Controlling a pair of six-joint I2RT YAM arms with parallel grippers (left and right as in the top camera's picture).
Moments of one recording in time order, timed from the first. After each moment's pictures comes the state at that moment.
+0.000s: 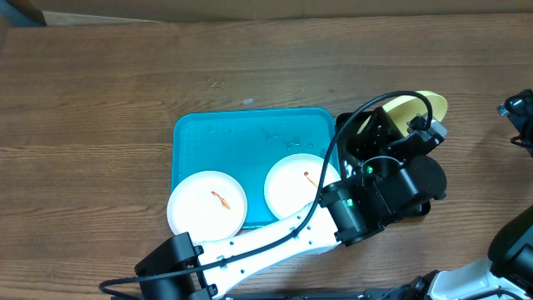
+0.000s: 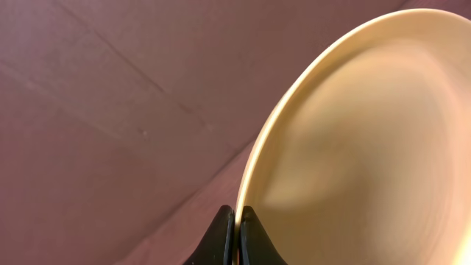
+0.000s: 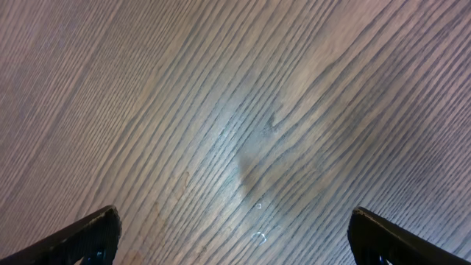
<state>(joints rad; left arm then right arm) -1.18 1.80 1.50 -0.10 -1.01 0.33 -0.62 1.78 1.37 -0.65 -0.06 0.41</state>
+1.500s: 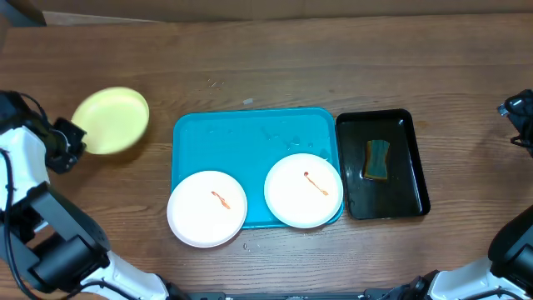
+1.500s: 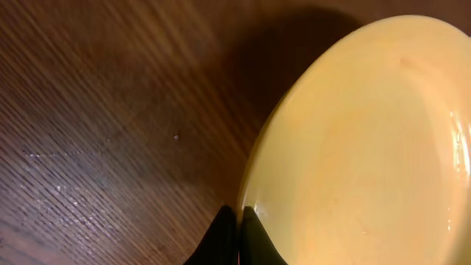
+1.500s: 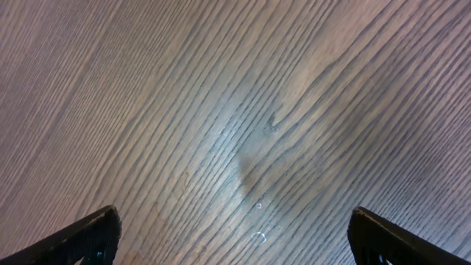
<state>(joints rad) 0.64 1.89 1.44 -0.83 0.16 -0.41 -0.62 1.78 1.37 -0.65 -0.06 0.41</state>
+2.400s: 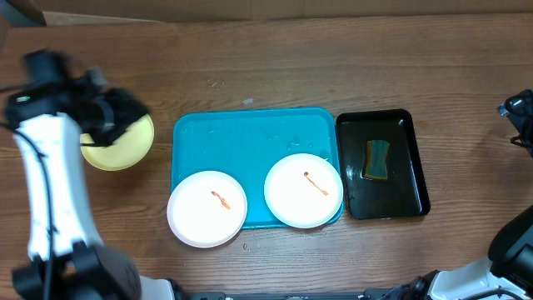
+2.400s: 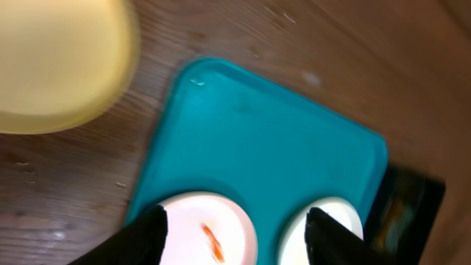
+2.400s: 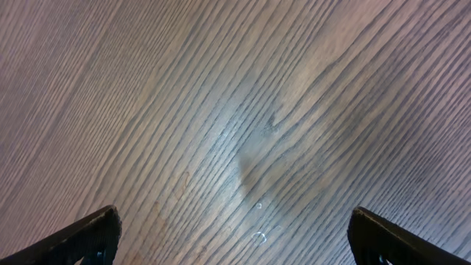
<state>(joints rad) 0.28 1.61 1.58 -1.19 0.37 -0.28 -0.62 1.78 1.37 -0.65 -0.06 0.41</state>
